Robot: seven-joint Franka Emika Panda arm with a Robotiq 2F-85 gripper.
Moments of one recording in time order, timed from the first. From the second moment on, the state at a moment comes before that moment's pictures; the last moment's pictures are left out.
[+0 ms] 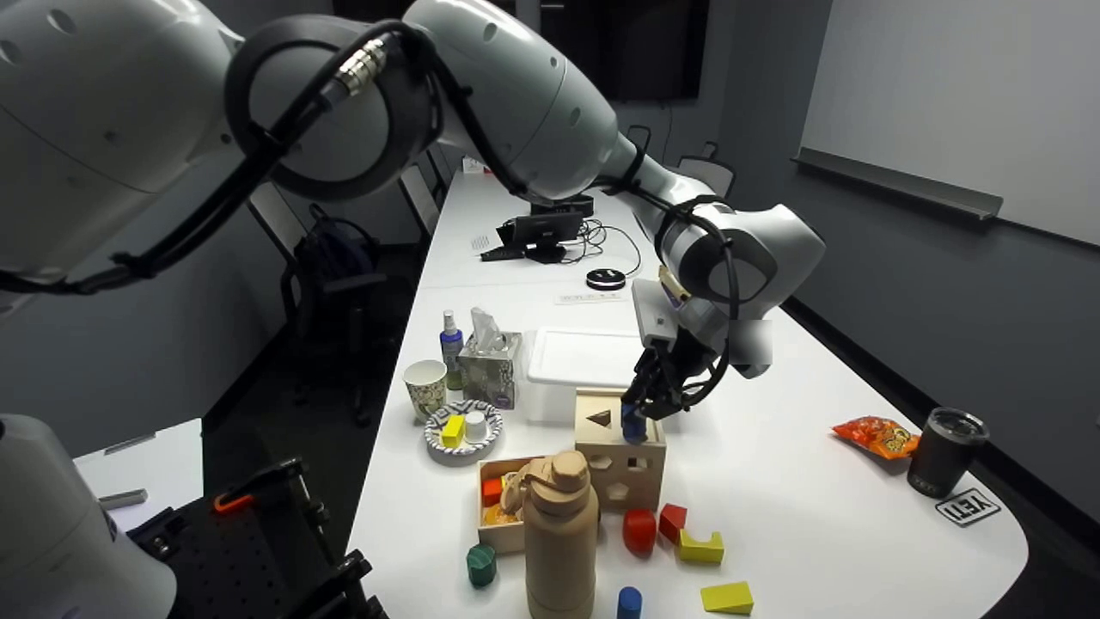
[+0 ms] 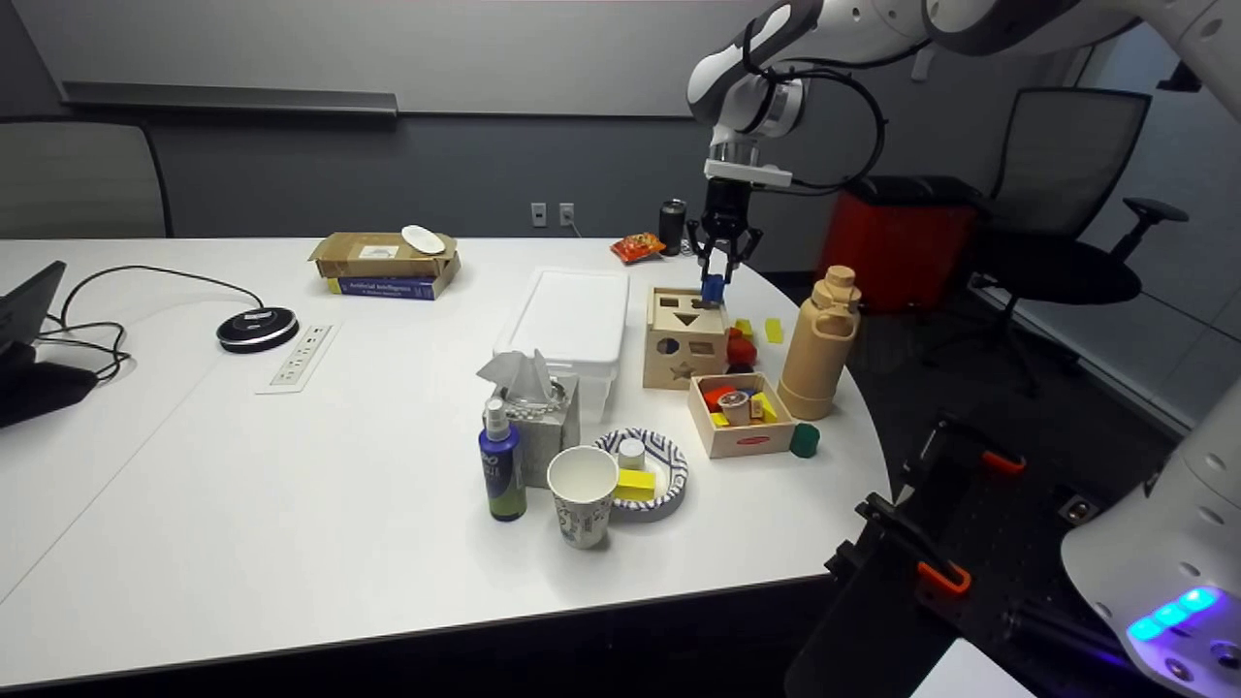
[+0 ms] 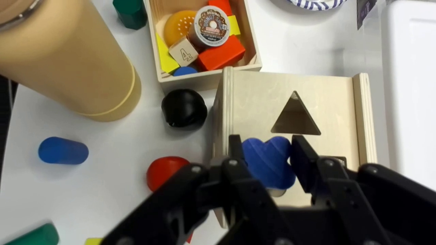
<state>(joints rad) -0.36 0.97 -0.08 -1.21 0.35 1.73 0.24</state>
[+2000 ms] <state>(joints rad) -0.36 1.00 -0.08 -1.20 0.39 1.77 0.32</state>
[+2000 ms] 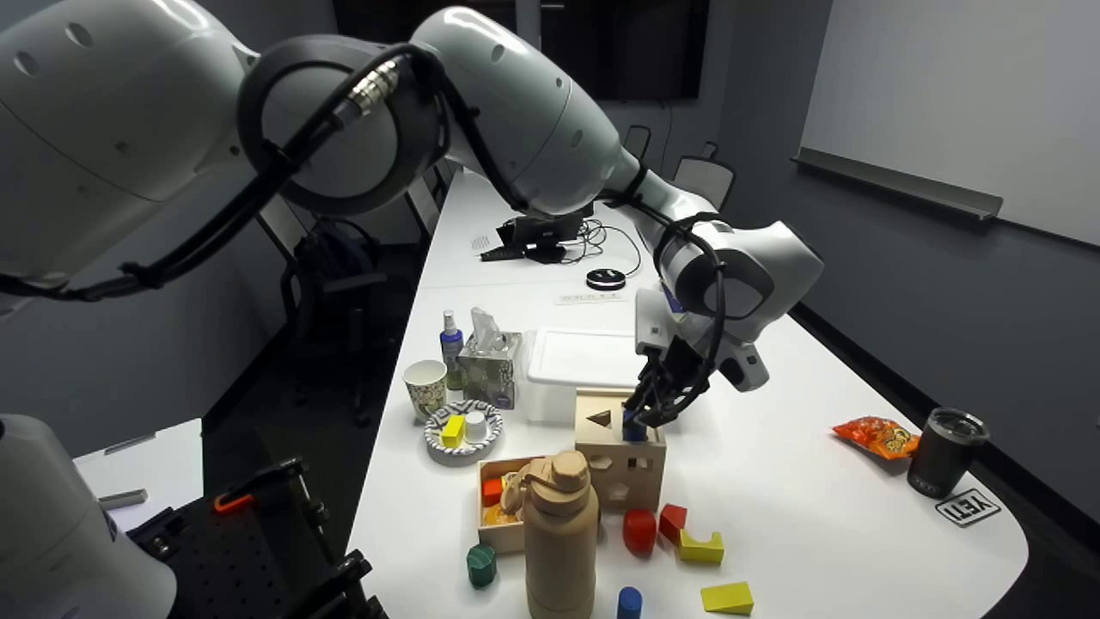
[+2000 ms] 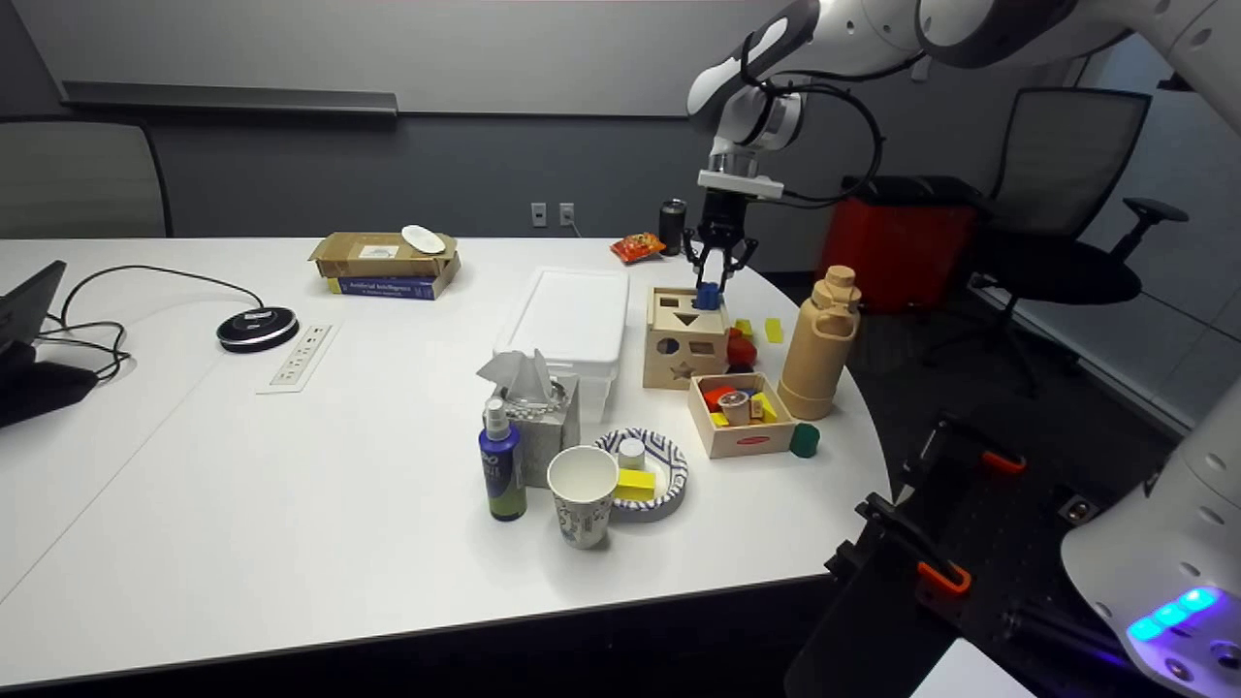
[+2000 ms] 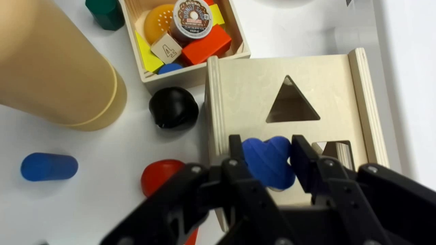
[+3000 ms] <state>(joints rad) -0.36 1.00 -0.09 -1.20 0.39 1.78 0.34</state>
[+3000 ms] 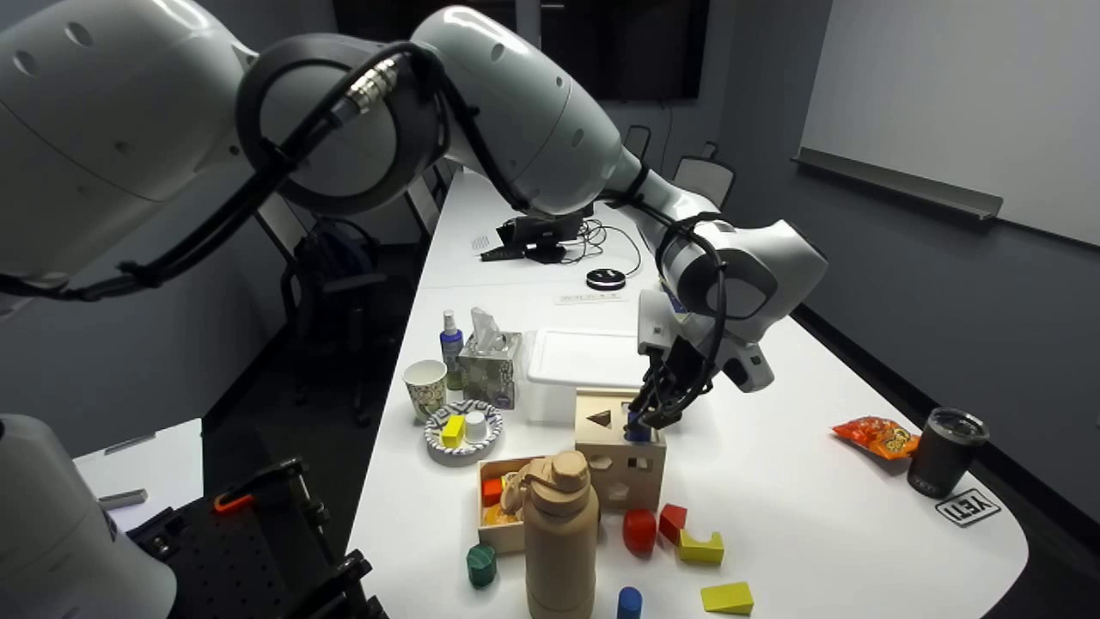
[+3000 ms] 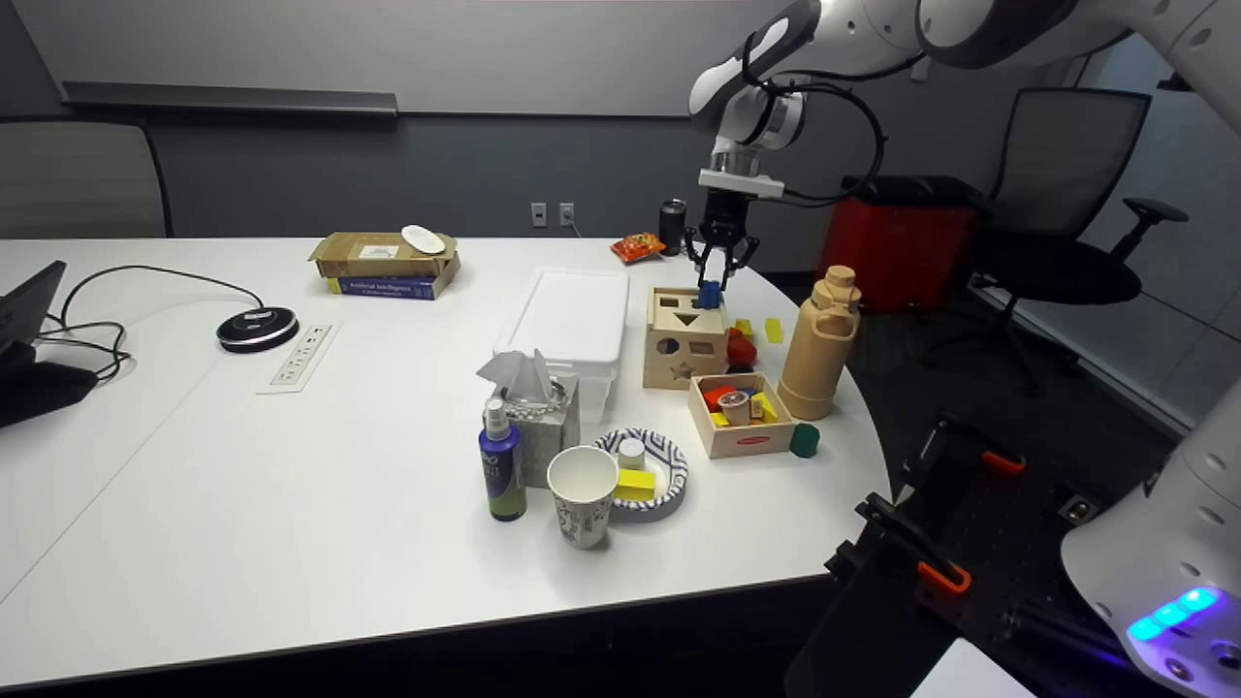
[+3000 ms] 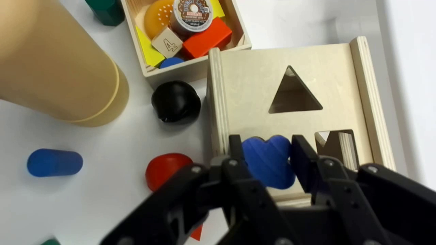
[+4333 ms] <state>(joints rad) -0.33 1.03 -0.09 -1.20 0.39 1.80 0.34</state>
